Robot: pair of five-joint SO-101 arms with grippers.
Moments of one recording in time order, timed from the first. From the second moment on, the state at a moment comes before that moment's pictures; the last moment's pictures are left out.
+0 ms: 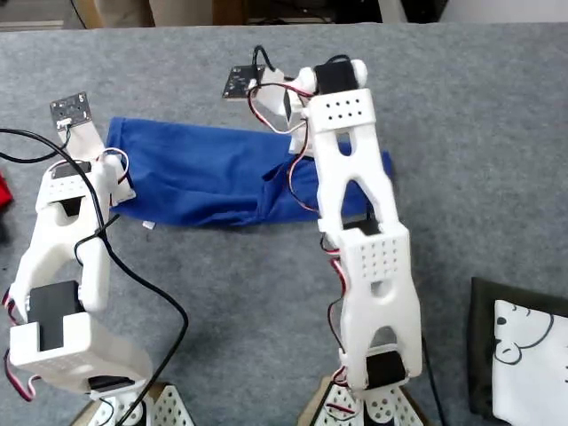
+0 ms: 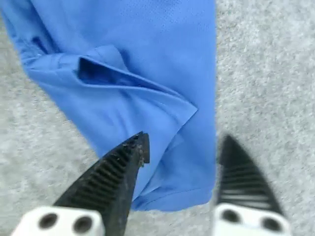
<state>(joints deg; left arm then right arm) -17.1 3.0 27.6 38.6 -2.2 -16.3 45.2 -59.3 101.3 55.5</state>
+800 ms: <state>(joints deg) -17.1 3.0 27.6 38.6 -2.2 -24.9 45.5 -33.5 78.7 47.2</state>
